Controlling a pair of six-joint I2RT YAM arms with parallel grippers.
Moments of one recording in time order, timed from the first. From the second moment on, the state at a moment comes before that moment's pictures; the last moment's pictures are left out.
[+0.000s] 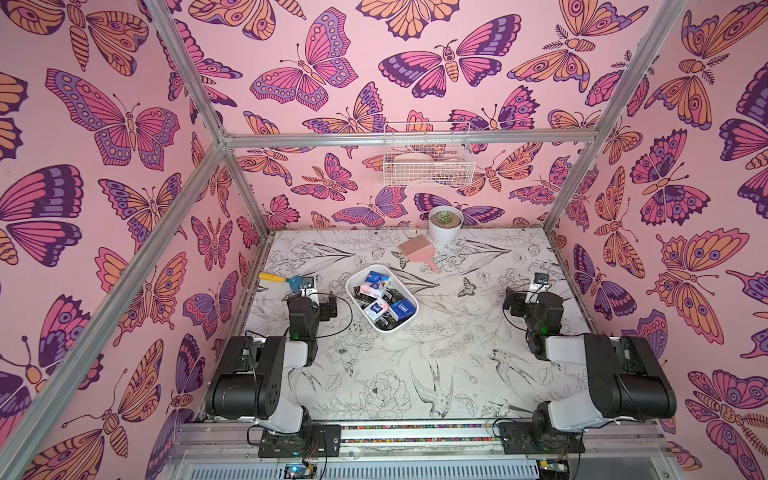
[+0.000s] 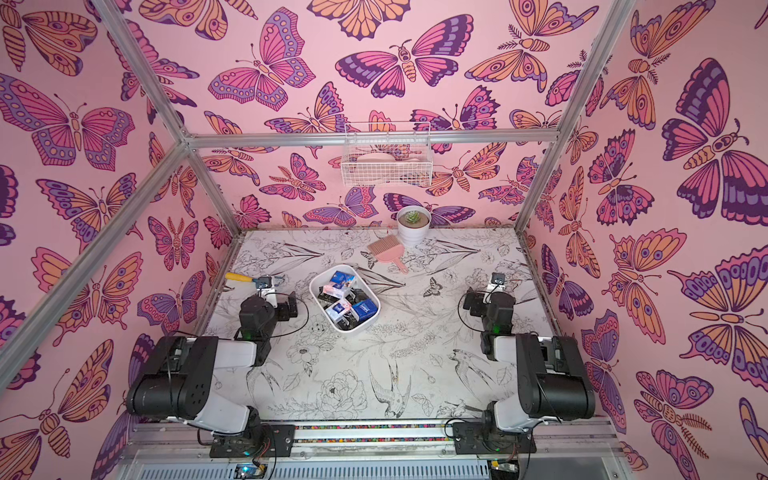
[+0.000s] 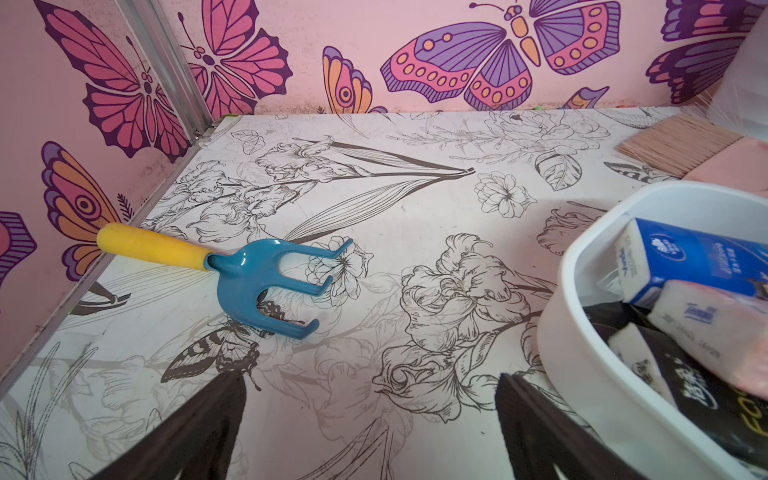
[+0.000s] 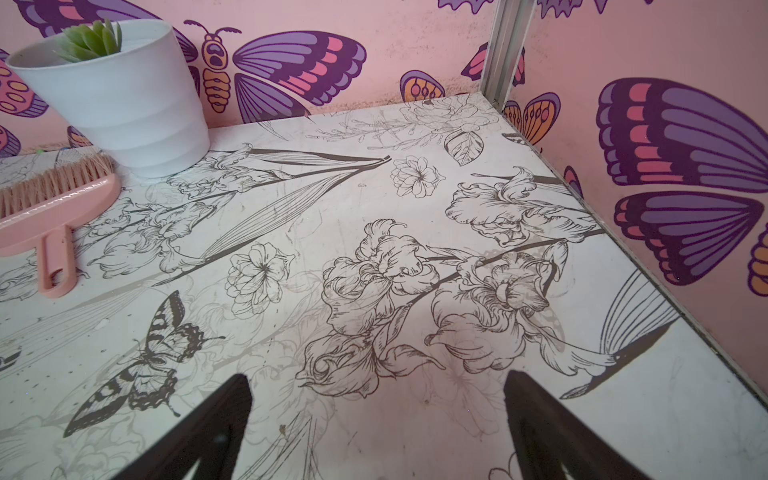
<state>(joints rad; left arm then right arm) -0.02 1.54 0.36 0.82 -0.07 0.02 -0.01 1.51 0.38 0.75 0.05 0.06</state>
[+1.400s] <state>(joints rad) -0.16 1.33 1.00 -0.66 -0.18 -0.49 0.80 2.04 1.70 -0.43 0.04 -0.18</state>
